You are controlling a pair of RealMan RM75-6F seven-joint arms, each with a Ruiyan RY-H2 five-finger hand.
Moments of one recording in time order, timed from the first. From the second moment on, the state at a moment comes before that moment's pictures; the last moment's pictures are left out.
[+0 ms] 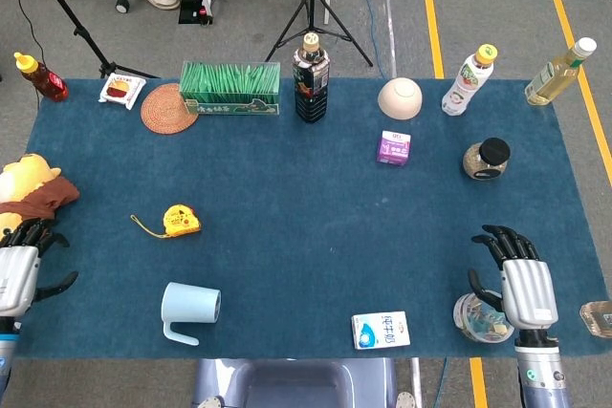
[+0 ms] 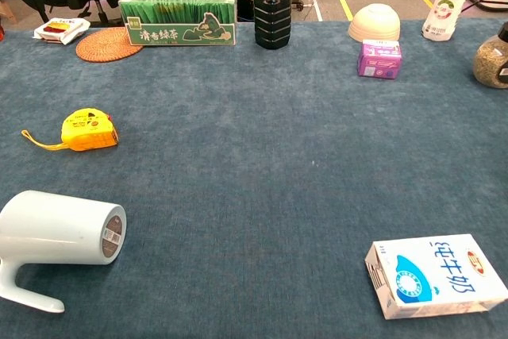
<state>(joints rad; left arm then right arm) -0.12 -1.09 -0.07 -1.77 1.40 1.45 0.22 0.10 -1.29 0.09 -1.74 -1.52 1.55 -0.19</state>
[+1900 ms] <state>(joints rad) -0.65 -1.43 -0.15 -1.45 0.93 0.86 0.50 0.13 -1.28 0.10 -1.72 -1.48 1.48 -0.14</state>
